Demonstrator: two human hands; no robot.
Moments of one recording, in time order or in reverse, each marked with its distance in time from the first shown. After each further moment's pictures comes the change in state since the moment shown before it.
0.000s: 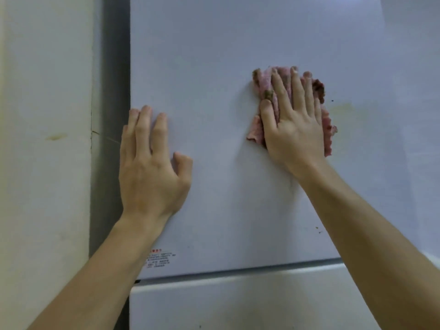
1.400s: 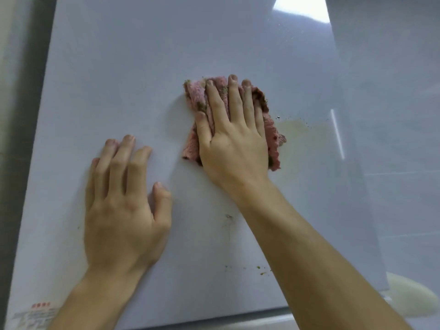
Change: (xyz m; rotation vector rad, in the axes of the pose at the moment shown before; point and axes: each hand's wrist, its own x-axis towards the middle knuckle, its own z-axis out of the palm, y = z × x) left_hand -0.023 0.085 0.039 -0.006 0.062 0.020; right_hand 0.016 0.016 0.009 0.049 0.084 -0.111
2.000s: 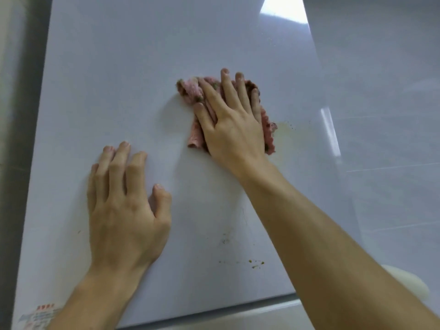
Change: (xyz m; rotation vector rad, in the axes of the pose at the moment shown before) left_hand 0.002 0.005 -0.001 0.017 -0.023 -0.015; right_hand 0.028 0.019 -0.015 0.024 -0.042 -0.035
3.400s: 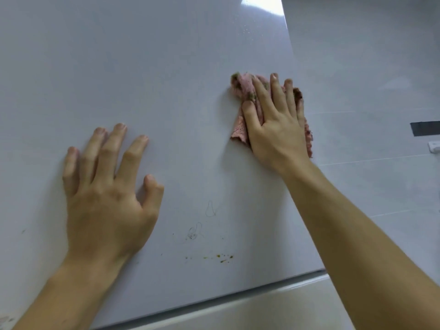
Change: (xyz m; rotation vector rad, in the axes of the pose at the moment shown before) left_hand 0.004 0.024 0.018 0.033 0.025 0.127; right_hand -0.020 0.105 -0.047 -0.046 -0.041 0.216
